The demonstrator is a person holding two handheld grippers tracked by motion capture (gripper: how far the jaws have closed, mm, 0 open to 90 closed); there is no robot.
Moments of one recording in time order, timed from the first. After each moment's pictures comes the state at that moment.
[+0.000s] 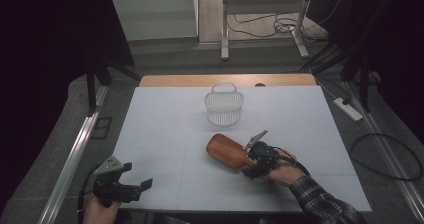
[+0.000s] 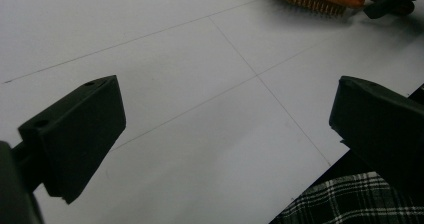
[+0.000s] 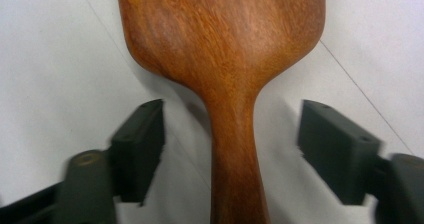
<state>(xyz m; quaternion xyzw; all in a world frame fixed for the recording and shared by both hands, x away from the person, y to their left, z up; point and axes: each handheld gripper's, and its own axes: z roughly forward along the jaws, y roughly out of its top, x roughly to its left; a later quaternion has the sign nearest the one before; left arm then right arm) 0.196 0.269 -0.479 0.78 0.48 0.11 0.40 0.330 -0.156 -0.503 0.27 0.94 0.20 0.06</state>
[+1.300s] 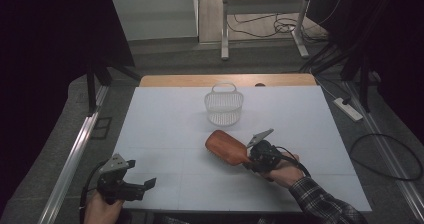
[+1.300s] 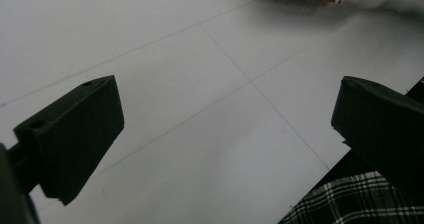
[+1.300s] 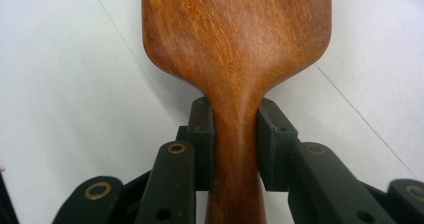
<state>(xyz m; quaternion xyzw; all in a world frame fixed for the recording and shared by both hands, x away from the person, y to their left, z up) 0.202 0.258 -0.473 0.79 0.45 0.12 0.39 0.326 -0.161 -0.490 0.27 0.93 0.26 0.05</state>
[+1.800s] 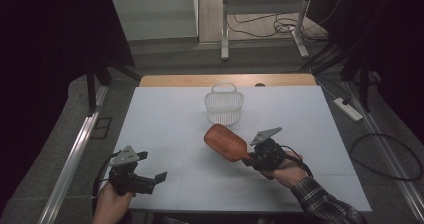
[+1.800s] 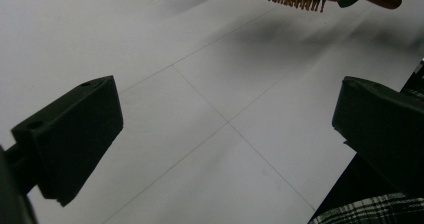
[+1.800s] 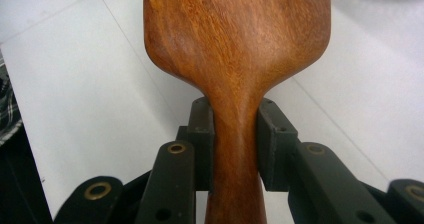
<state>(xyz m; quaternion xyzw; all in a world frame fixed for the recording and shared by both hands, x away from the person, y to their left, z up) 0.221 0.235 -0.464 0.80 0.40 0.12 0.42 0.320 -0.168 -0.471 0.27 0.91 0.32 0.06</state>
